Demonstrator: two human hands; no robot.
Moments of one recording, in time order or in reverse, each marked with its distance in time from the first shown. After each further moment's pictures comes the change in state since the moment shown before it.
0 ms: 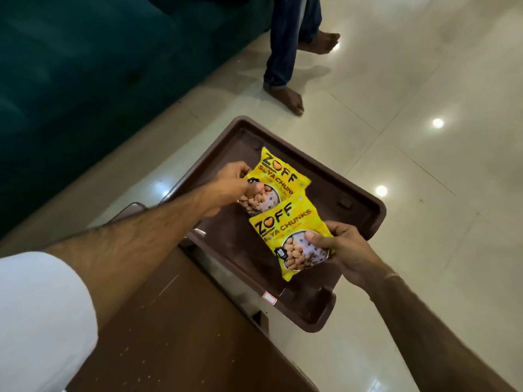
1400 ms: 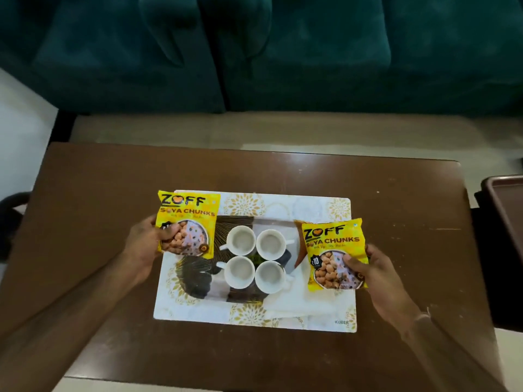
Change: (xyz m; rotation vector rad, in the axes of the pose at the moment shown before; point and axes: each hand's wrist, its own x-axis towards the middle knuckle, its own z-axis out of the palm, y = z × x) left_hand -0.644 -0.525 -0.193 -0.930 1.020 -0.437; right_hand -0.194 0.223 0.394 -0.534 -0.447 -0.080
